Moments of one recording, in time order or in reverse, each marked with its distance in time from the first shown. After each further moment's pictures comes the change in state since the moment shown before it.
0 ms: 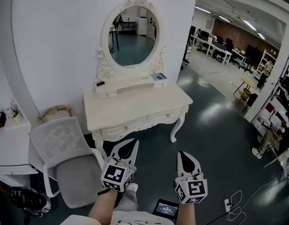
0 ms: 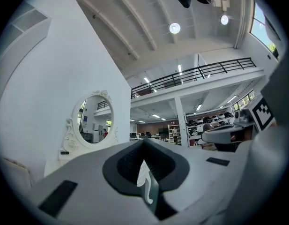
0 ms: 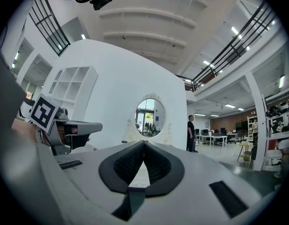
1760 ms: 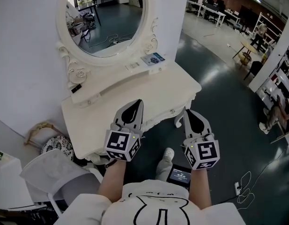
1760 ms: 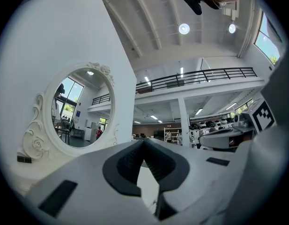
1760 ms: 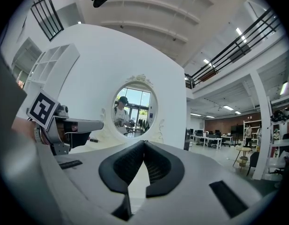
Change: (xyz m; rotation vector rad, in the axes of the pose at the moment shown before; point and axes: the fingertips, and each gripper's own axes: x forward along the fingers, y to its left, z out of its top) left arm 0.315 0.167 -0.035 -0.072 -0.020 -0.084; right arm 0.319 -0.136 -0.037 -0.056 0.043 -0.072
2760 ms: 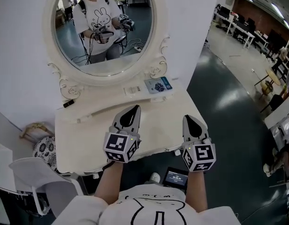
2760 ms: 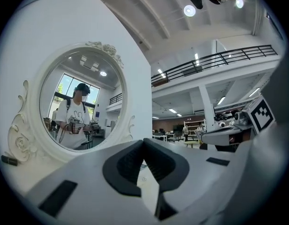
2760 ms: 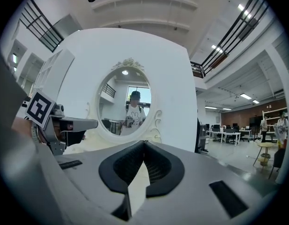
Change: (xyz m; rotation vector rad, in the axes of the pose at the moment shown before) left arm 0.188 0.074 -0.038 0.031 0.053 0.248; right arm 0.202 -0.140 -0.050 0.051 0.024 0.192
